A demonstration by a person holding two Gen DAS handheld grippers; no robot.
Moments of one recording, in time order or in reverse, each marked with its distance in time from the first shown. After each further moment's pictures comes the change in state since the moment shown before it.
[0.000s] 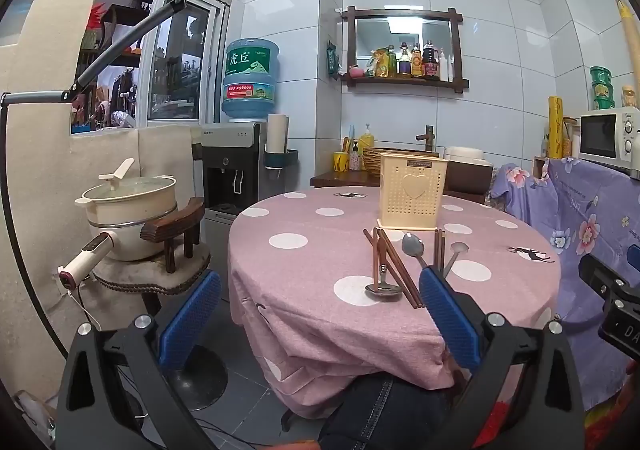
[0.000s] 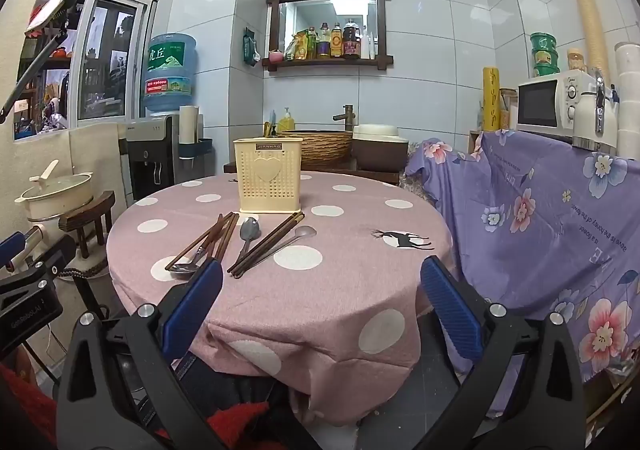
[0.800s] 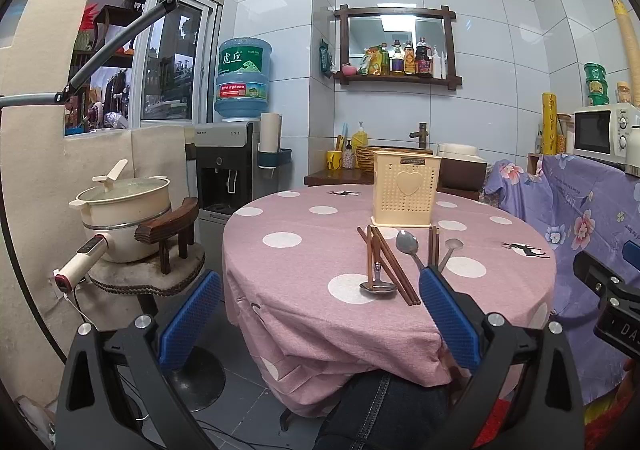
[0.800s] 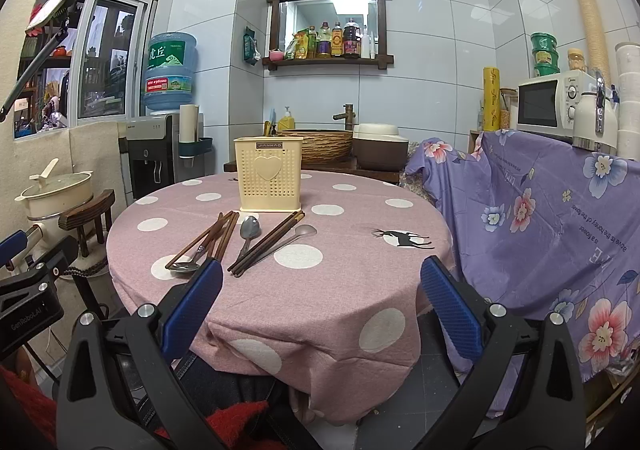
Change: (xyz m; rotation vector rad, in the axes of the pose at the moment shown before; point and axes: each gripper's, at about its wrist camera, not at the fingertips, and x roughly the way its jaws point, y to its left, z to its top) left arm 0.001 0.000 -0.001 0.015 0.009 -0.024; right arm 0.000 0.002 -0.001 -0.005 0.003 -0.002
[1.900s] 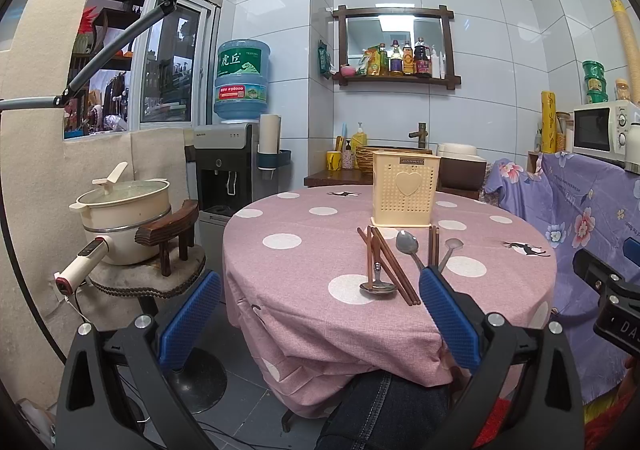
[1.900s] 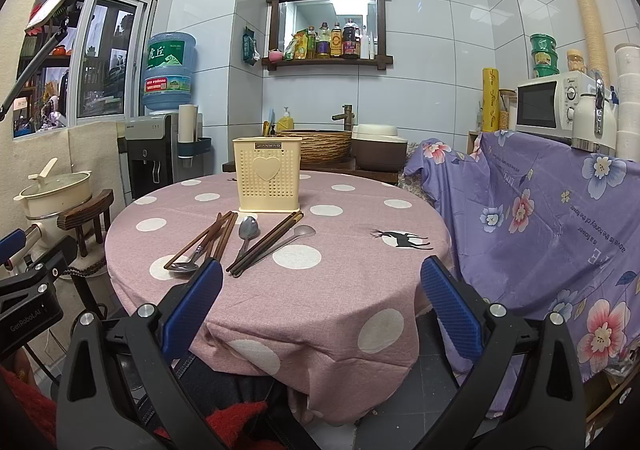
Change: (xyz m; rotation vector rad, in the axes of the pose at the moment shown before) left arm -0.001 -0.001 0.002 0.004 -0.001 -0.001; right arm 0.000 0.000 0.001 -0.001 0.000 0.000
